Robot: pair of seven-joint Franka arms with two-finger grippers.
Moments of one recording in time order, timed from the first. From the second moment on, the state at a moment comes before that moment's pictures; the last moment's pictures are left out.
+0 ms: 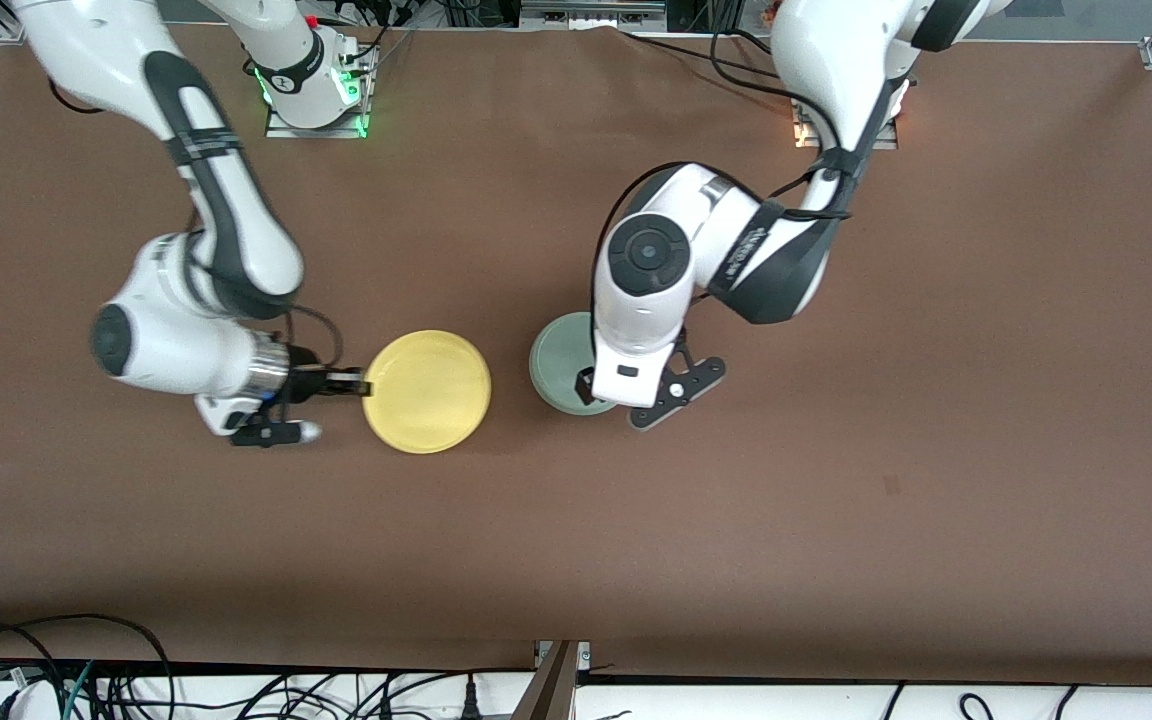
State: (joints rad) left arm -0.60 0.78 0.03 -0.98 -0.04 1.72 -1.14; right arm 0.23 0.52 0.06 -1.74 0.46 2.22 0.03
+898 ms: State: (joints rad) left arm -0.20 0.43 0.03 -1.02 -0.04 1.29 -0.17; right arm 0.57 0.65 0.06 -1.74 0.46 2.47 0.40
